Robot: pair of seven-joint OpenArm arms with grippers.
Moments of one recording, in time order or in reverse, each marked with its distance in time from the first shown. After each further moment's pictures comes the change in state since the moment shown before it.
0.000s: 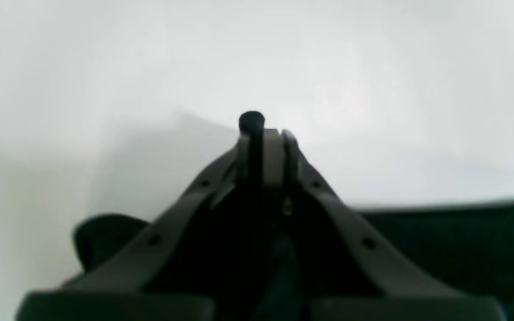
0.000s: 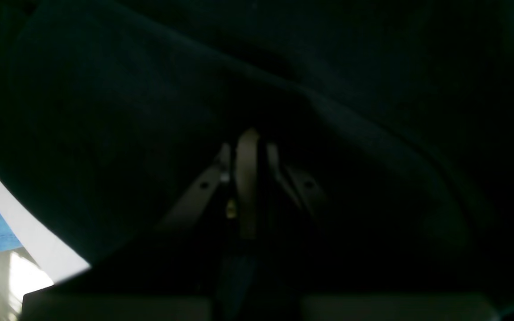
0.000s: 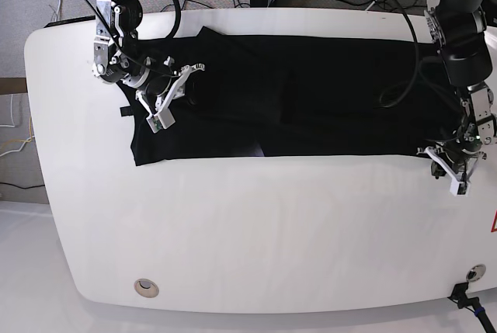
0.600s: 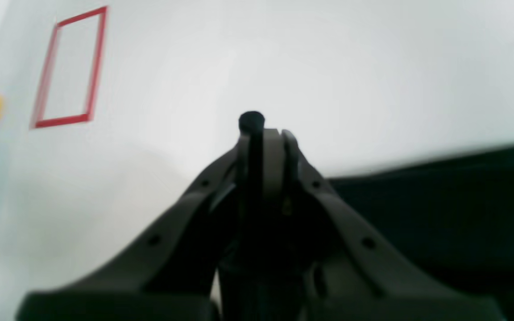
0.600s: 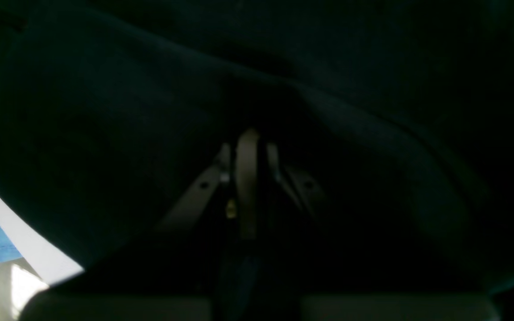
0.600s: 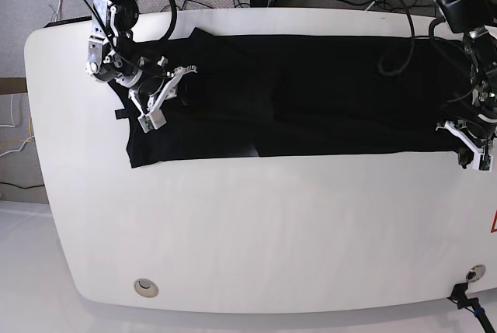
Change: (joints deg) left arm 21.7 1.5 -10.9 32.8 0.1 -0.3 0.9; right arm -0.1 -0.3 3.7 -0.1 -0.2 0.4 -0.7
